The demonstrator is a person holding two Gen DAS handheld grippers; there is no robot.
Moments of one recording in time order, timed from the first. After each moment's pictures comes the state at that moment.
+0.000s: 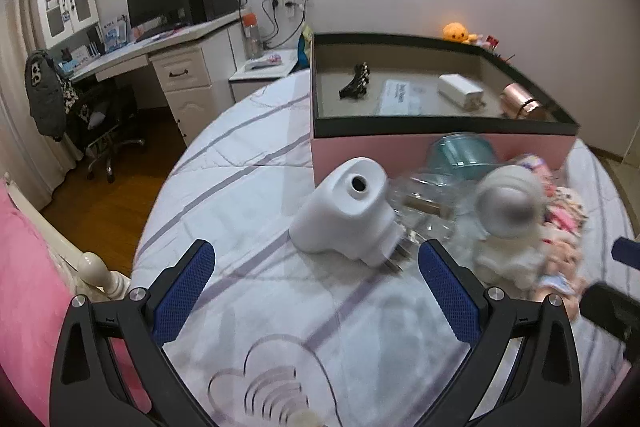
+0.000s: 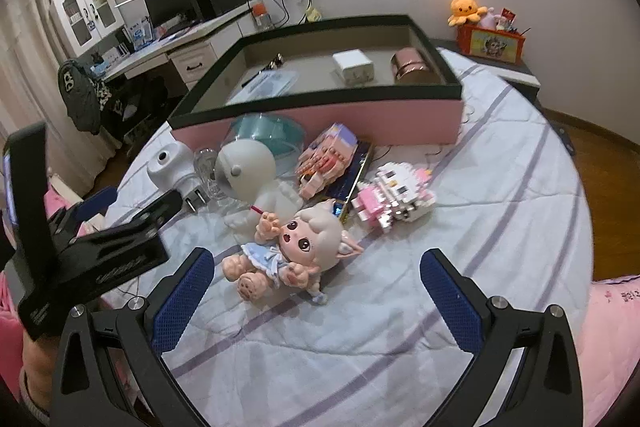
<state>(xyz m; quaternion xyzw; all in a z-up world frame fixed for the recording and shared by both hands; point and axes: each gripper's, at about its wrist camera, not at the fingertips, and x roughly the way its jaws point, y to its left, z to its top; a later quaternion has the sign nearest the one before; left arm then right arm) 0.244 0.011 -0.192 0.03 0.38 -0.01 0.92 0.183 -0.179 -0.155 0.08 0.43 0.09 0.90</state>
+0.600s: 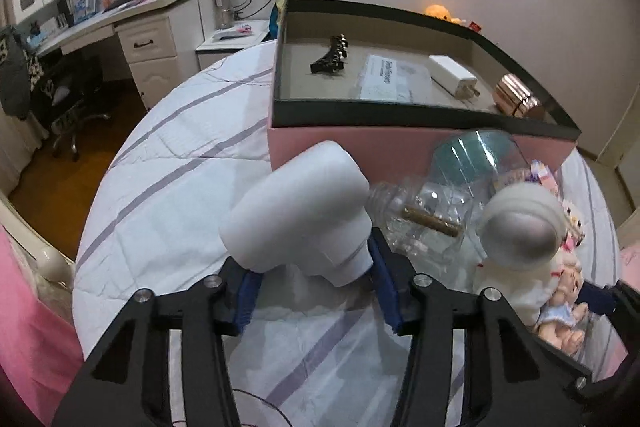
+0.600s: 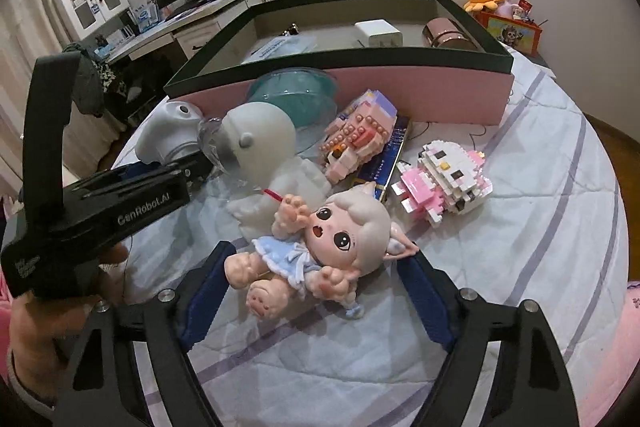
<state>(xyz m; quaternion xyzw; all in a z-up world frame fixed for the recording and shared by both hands) 0.283 0.008 -0.211 -0.01 0.43 -0.06 0.90 0.197 -0.159 -0.181 0.07 0.45 0.10 0.88</state>
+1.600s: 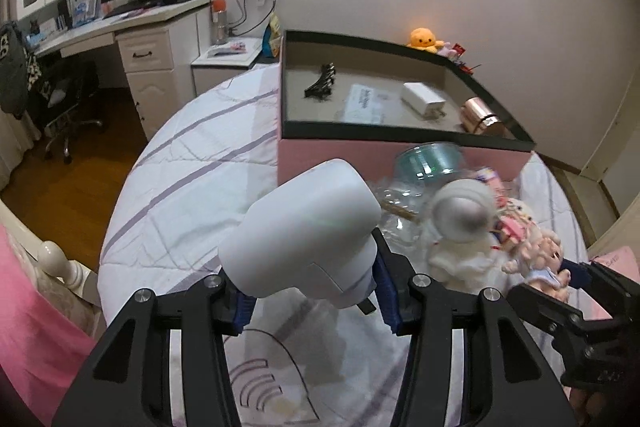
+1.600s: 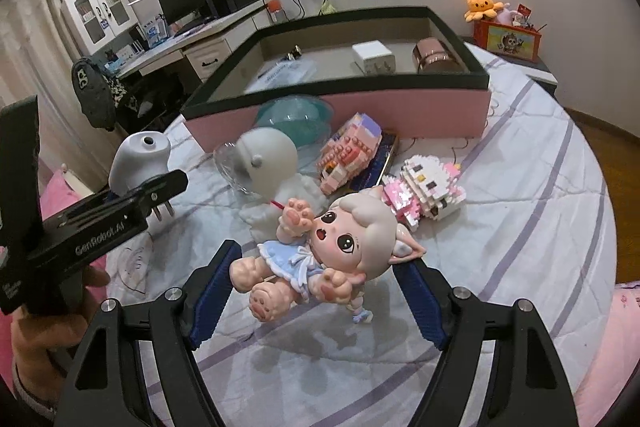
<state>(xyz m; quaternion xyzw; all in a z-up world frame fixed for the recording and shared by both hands) 0.234 0.021 -0.174 -0.03 0.39 -0.09 0.91 0.184 -0.176 -0.160 0.09 0.42 0.12 0.89</state>
